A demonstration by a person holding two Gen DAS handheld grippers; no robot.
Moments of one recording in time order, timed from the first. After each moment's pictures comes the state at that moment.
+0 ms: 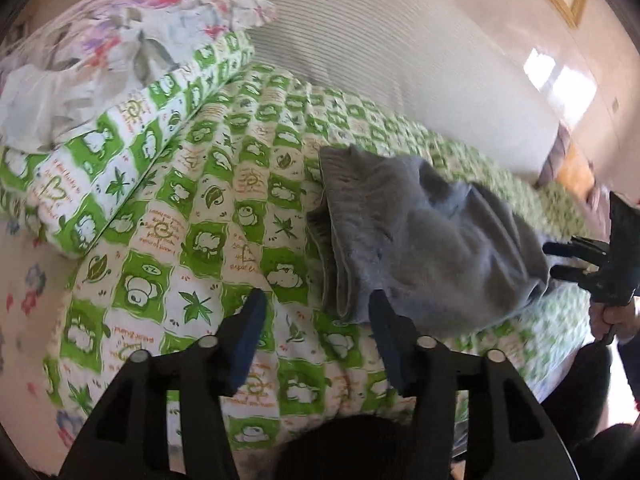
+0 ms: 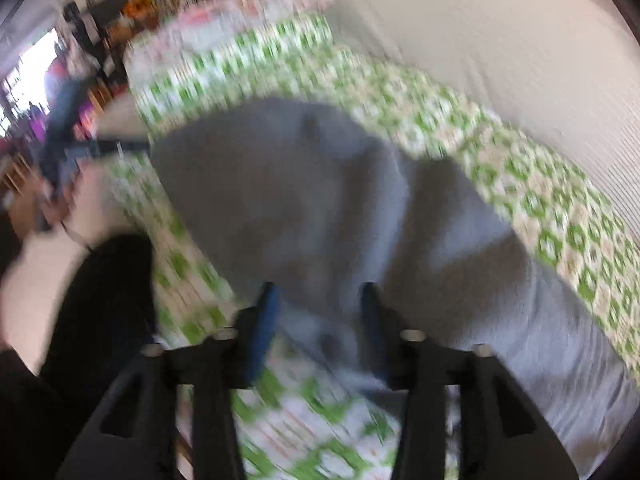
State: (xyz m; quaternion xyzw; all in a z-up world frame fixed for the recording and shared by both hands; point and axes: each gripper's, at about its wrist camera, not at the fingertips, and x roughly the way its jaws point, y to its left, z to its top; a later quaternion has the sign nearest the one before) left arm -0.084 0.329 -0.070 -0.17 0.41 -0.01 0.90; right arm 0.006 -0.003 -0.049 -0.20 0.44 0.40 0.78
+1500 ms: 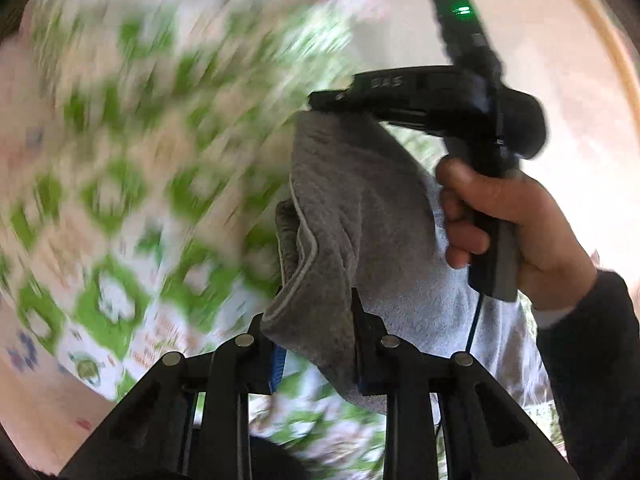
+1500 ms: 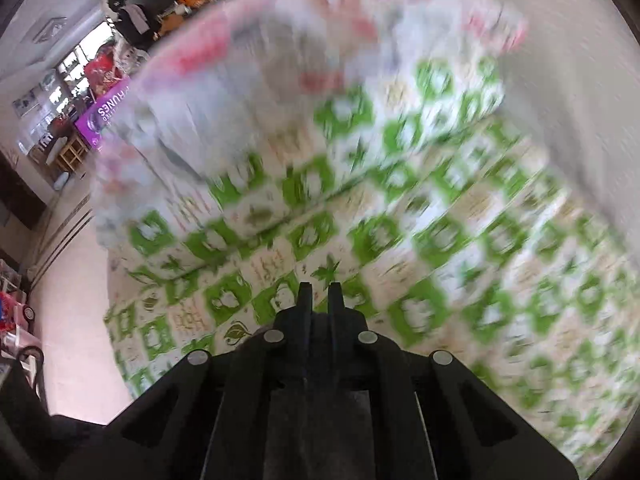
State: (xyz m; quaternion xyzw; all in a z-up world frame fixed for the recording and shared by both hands) left arm -0.067 0.320 -0.109 -0.37 0.40 0.10 0.83; right arm 0.110 0.331 -0.104 -0.21 0.47 0.52 0.68
